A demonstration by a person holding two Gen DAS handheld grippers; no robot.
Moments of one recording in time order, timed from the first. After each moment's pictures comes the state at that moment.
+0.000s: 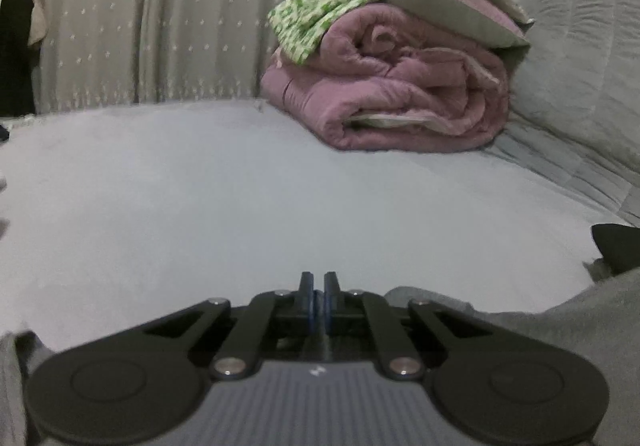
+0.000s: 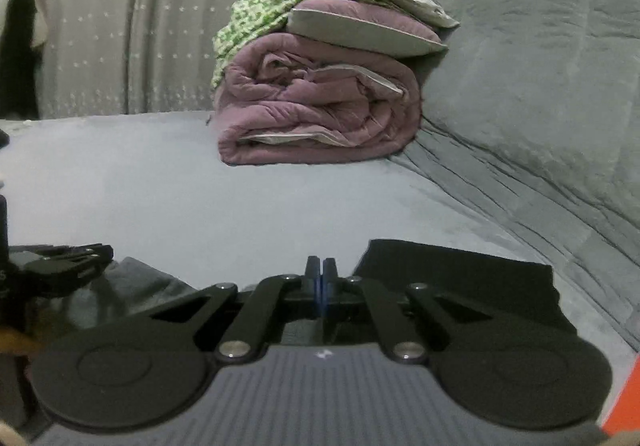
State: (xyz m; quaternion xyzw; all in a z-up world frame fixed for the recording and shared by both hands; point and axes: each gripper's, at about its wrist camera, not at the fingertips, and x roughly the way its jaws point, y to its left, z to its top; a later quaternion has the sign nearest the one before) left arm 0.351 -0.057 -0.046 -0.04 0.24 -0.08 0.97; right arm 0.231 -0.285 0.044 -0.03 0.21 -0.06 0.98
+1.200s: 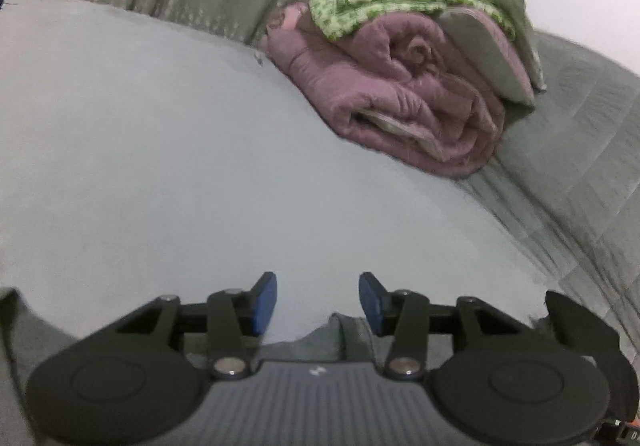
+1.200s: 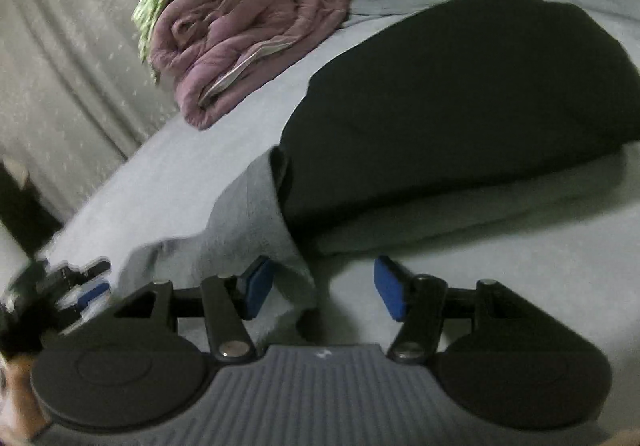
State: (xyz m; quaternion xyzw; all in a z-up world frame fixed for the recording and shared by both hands) left arm 0.373 0.015 -0.059 -0.20 0.30 -0.16 0.92; right arm 0.215 -0.341 -0.039 0.25 0.29 -0.04 0.92
